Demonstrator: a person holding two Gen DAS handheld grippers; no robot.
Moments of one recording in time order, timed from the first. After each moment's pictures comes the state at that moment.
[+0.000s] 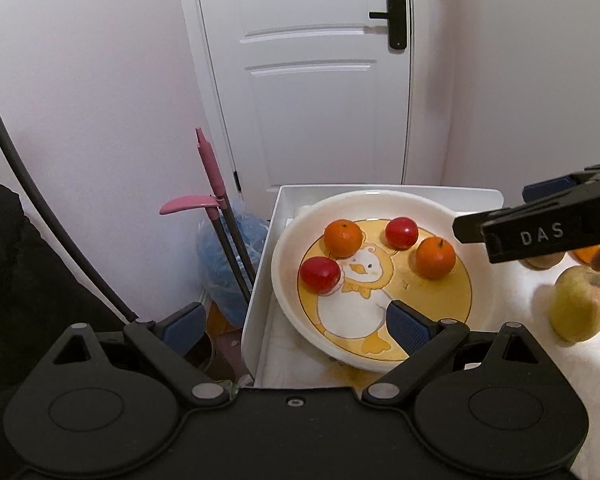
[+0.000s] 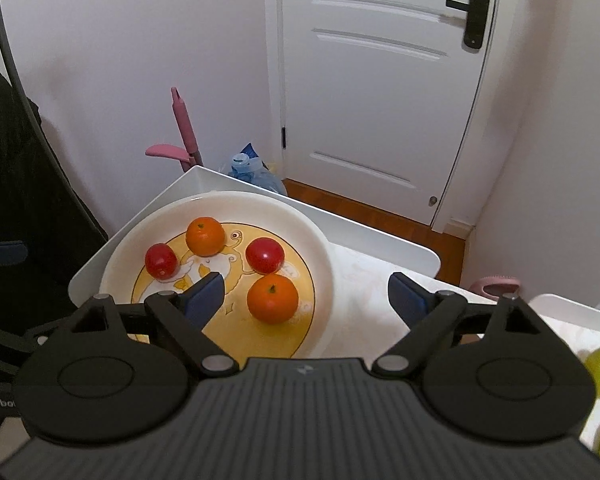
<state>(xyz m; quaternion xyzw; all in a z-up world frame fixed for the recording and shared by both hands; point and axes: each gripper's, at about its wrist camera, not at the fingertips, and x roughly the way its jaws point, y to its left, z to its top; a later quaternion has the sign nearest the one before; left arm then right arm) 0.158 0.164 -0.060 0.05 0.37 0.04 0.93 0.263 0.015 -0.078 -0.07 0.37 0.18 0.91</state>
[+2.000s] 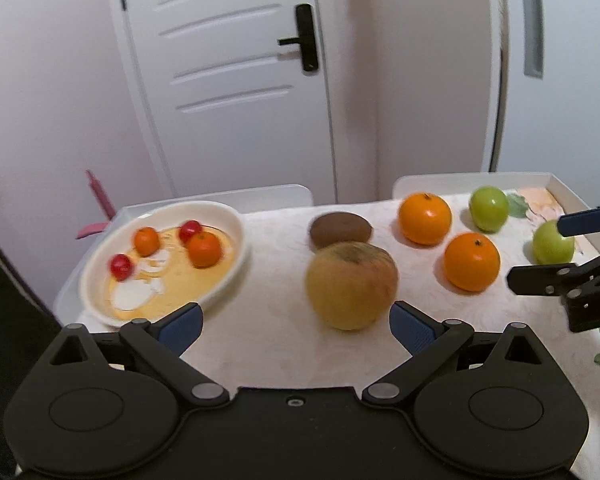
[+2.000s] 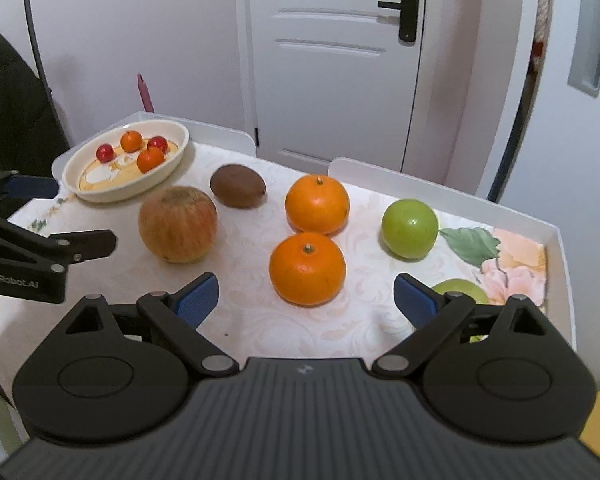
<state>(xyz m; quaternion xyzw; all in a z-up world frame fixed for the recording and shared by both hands) 0.100 -0.051 -0.085 0.08 0.33 0.00 0.94 0.156 -0.246 -0.121 -0.06 0.33 0.20 0.92</state>
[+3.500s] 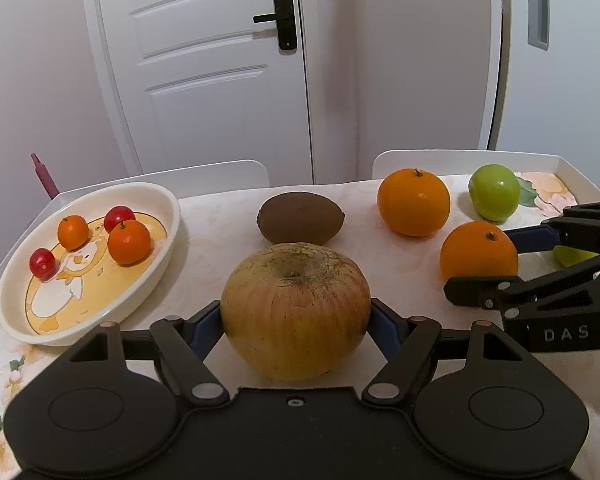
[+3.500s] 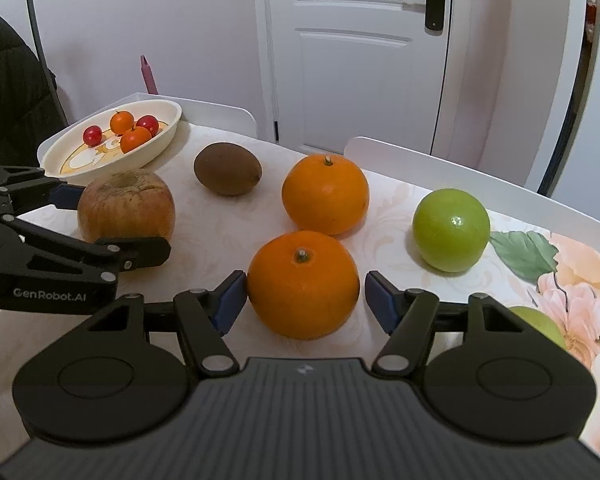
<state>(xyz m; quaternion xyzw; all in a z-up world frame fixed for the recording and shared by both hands) 0.153 -0.072 -0.131 0.06 0.34 -0.03 0.94 0.207 -0.235 -0.163 -0.06 0.33 0.23 0.91</state>
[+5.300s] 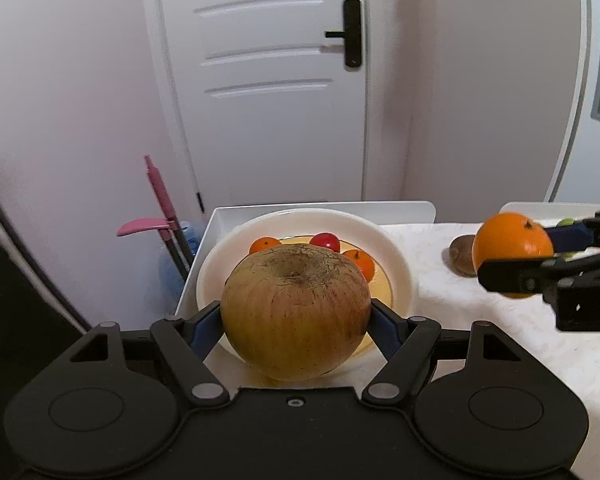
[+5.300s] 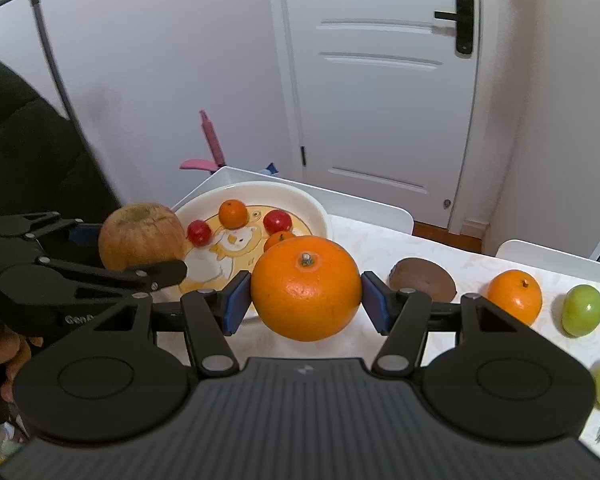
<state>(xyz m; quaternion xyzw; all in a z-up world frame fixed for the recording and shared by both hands) 0.144 0.116 -0.053 0.05 0.35 -0.02 0.94 0.188 -0.053 -0.064 -0.01 0.34 0.21 0.92</state>
